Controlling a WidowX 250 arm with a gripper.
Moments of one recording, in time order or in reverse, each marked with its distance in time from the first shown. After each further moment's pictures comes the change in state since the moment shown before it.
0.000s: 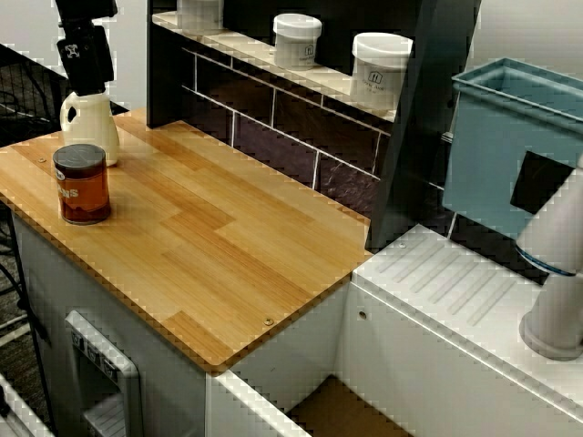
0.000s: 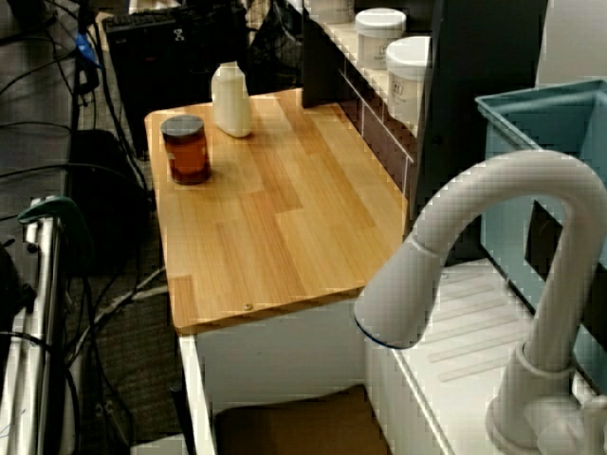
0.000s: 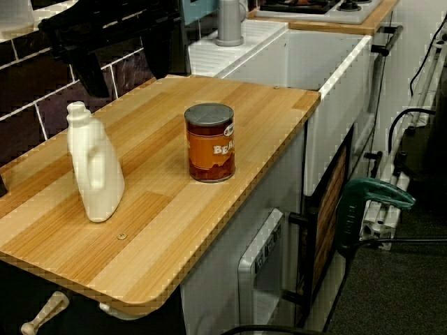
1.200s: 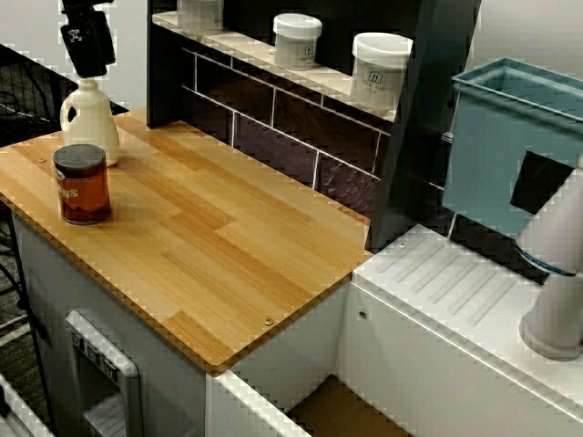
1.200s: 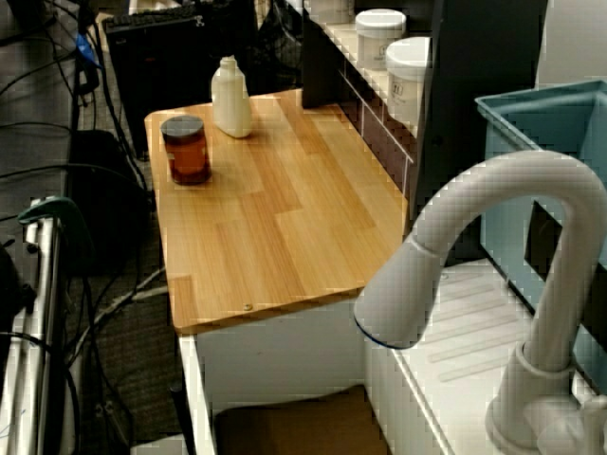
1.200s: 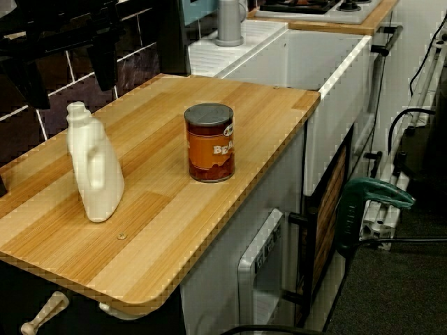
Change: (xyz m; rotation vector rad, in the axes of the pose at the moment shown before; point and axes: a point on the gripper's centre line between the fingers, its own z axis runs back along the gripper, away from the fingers) arm -0.003 0.043 0.007 0.027 -0.014 -0.008
